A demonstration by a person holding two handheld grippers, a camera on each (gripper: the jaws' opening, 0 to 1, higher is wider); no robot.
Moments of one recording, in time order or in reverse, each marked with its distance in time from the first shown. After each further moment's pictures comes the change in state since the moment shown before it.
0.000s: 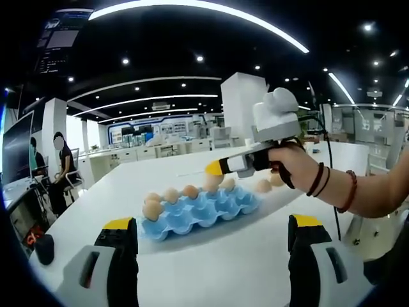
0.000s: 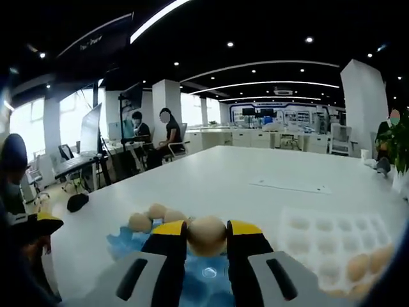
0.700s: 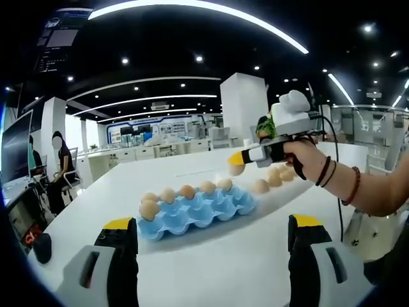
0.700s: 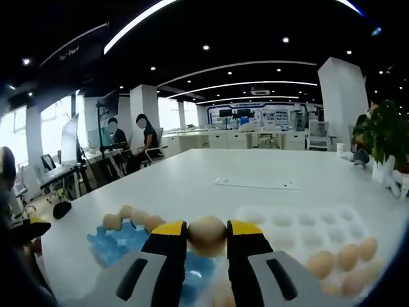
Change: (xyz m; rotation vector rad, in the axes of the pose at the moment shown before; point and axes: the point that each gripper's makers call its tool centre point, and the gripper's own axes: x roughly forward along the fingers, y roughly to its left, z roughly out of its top) left arm 0.000 -0.008 0.000 -0.005 -0.006 -0.011; right arm -0.036 -0.058 0.001 0.050 -0.023 -0.139
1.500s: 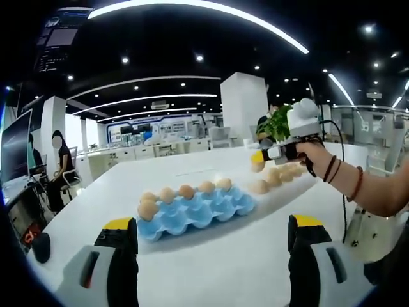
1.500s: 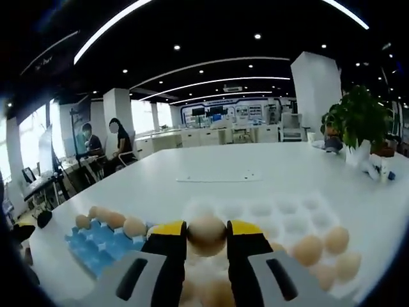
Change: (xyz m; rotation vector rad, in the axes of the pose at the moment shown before) left arm 0.007 -0.005 0.003 -0.005 0.002 -0.004; right arm -0.031 -0.084 -0.006 0.089 0.004 -0.178
